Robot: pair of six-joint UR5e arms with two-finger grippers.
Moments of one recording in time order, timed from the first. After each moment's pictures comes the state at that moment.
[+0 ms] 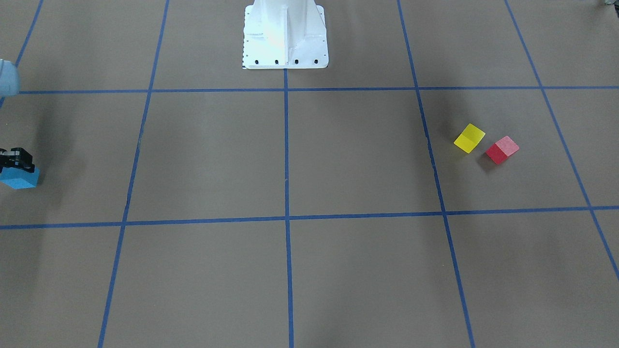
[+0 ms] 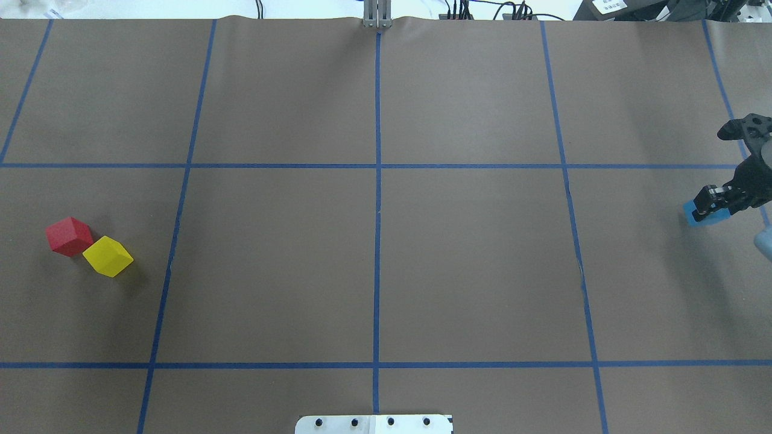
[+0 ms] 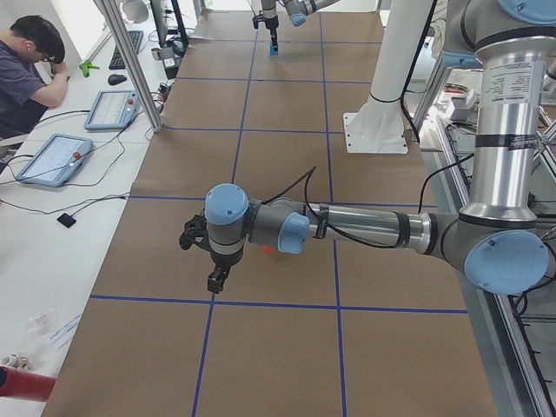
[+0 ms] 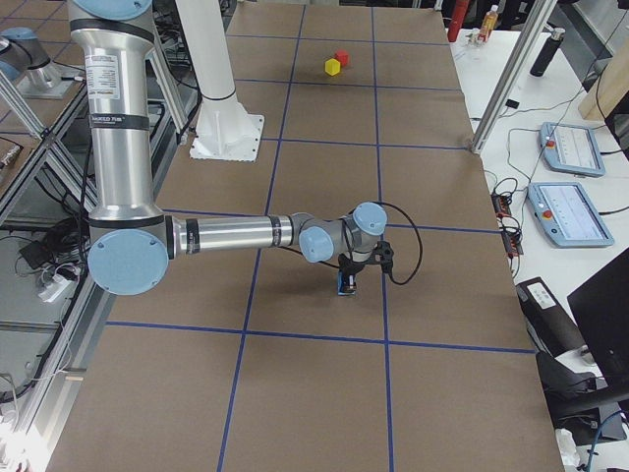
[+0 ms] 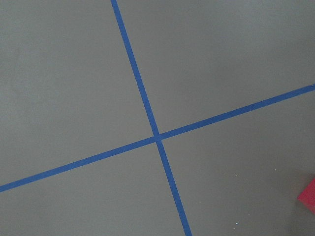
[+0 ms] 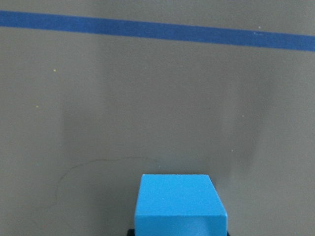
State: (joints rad) left arm -1.54 -1.56 -1.66 -1.72 -2.33 0.14; right arm 1.12 -1.55 1.60 -1.36 2.30 0.41
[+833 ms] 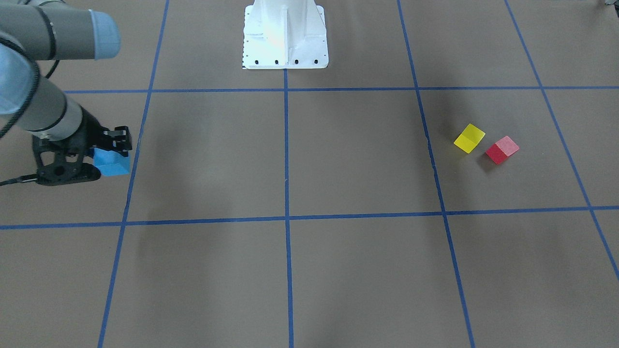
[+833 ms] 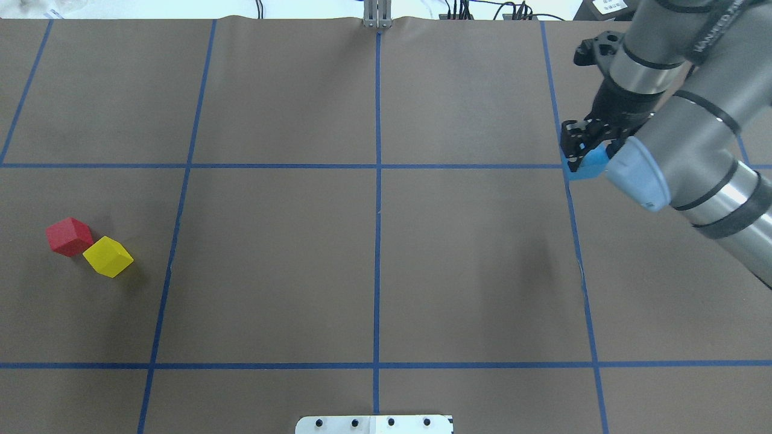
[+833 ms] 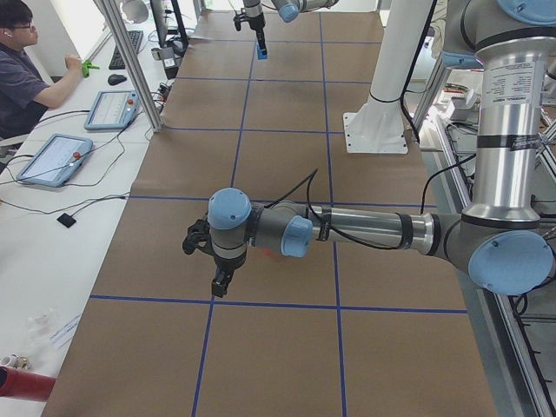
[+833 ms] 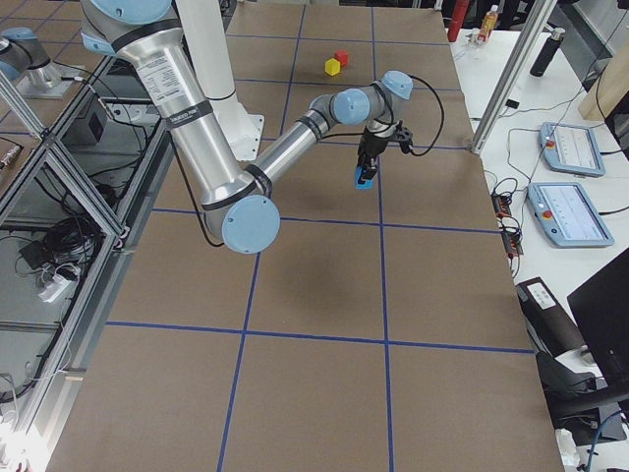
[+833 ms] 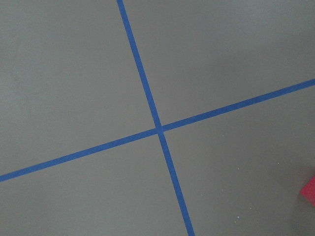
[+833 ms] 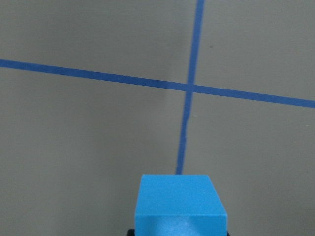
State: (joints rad) left arm -1.54 -1.55 -1.66 -1.72 -2.33 0.13; right arm 0.93 -1.00 1.78 -2.05 2.25 0.57
